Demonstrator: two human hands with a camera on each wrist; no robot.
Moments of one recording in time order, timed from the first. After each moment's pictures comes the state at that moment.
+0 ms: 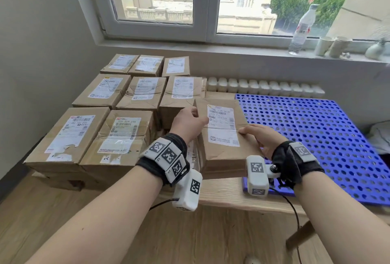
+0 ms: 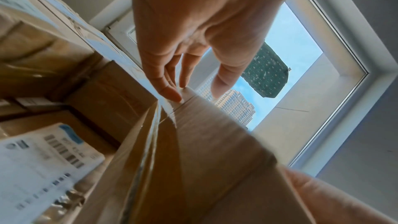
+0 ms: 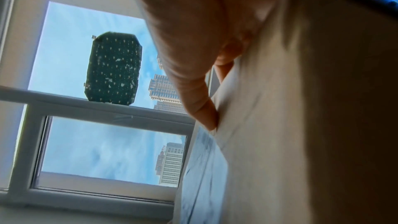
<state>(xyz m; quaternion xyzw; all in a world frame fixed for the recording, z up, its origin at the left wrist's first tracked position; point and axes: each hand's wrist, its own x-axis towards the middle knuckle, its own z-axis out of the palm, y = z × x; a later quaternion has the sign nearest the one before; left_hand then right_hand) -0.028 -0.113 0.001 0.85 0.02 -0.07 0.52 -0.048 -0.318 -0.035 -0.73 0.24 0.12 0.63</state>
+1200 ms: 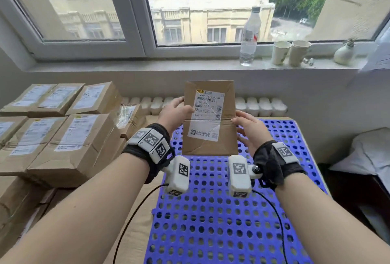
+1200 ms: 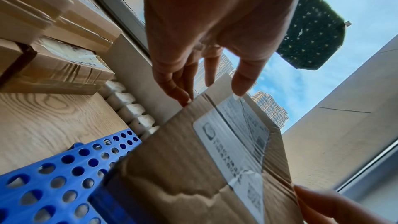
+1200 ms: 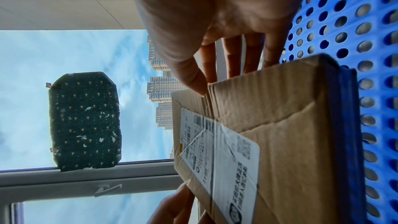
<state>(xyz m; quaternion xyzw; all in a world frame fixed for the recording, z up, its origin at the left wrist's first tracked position) 0.156 -0.409 0.010 0.79 0.06 -0.10 0.60 0.102 -0.599 -0.017 -0.60 0.20 0.00 0.78</state>
